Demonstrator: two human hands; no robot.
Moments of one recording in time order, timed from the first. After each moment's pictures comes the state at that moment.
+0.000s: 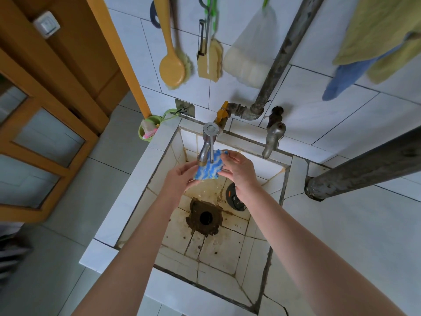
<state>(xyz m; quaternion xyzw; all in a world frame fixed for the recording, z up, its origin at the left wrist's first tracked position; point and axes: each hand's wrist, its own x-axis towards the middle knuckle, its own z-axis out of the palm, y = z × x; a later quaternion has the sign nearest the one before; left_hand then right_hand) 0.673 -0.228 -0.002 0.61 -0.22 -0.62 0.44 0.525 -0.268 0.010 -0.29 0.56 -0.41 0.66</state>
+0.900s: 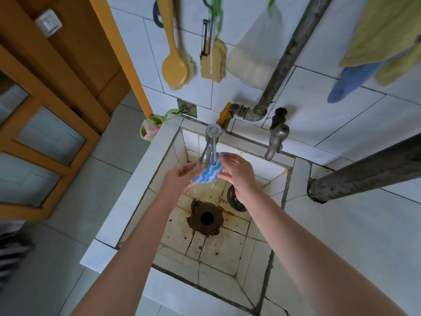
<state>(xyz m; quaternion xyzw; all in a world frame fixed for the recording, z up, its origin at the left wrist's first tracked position) 0.681 -0.228 0.000 0.62 -0.23 -0.61 0.43 0.529 -0.271 0.001 -0.29 0.57 -0.38 0.66</state>
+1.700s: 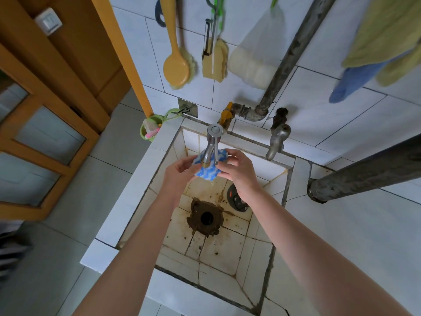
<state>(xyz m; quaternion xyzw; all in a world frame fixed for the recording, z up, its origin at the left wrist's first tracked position) 0.678 -0.233 -0.001 0.62 -0.25 -0.58 0.47 0.527 -0.272 0.007 -0.37 0.56 -0.37 0.65</state>
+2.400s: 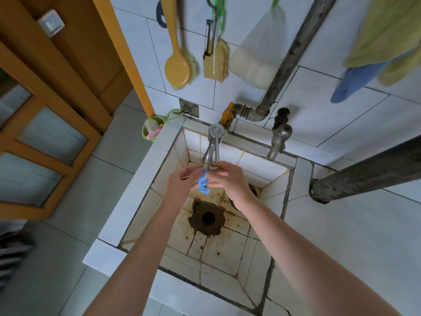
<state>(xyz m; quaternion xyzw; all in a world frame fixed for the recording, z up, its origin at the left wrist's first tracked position) 0.674 -0.216 -0.001 0.65 -0.31 -0.54 0.44 0.539 -0.252 0.006 -0.43 0.52 -0.31 0.67</state>
